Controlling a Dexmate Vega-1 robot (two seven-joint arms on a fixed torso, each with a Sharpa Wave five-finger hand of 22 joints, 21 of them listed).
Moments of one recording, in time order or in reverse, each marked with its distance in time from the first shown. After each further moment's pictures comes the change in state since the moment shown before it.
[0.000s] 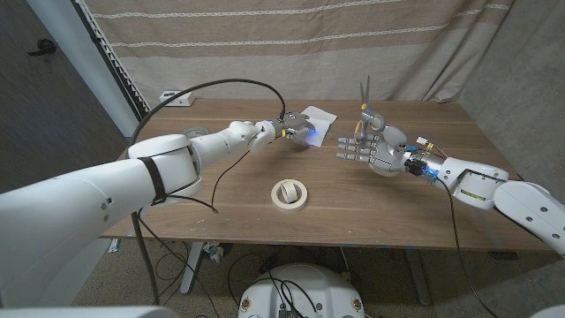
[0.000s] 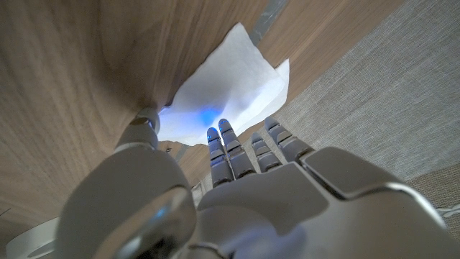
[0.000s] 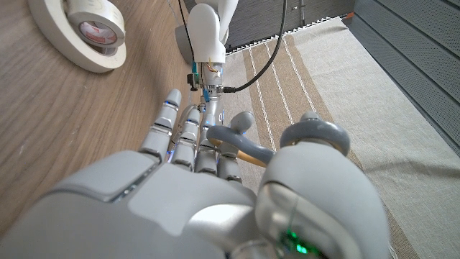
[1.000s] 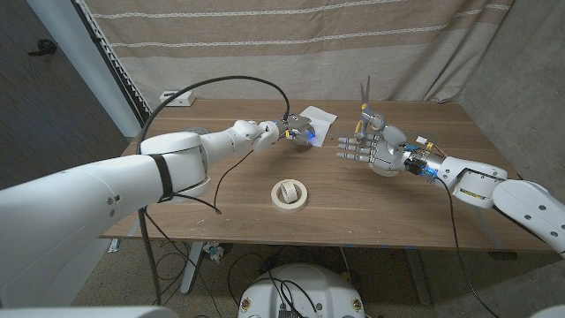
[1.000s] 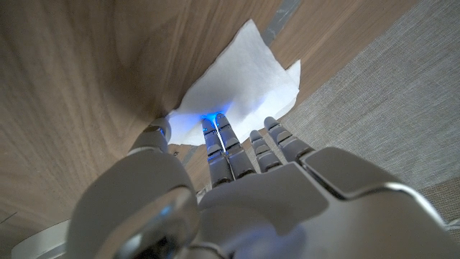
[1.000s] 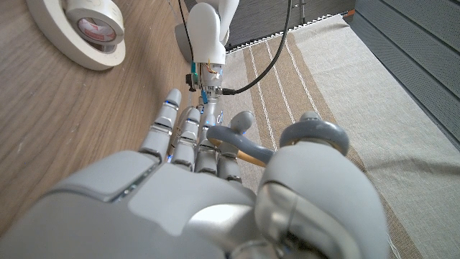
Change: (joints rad) left arm -0.021 -0.028 0.085 0.033 -0.047 -0.007 -0.039; left_hand -0.024 0.018 -0.006 0.002 -0.009 0.138 -0.015 0.045 -0.005 0.096 -0.020 0.023 0.000 0.033 0.000 0.009 0.000 -0.005 -0.005 0.000 0.000; right arm 0.012 0.001 -0.005 0.011 0.005 -0.006 -0.004; right_hand 0.005 0.005 -0.011 0.003 0.000 0.000 0.000 0.002 -0.010 0.005 -0.005 0.000 0.000 0.012 -0.001 0.000 0.000 0.012 0.002 -0.031 0.000
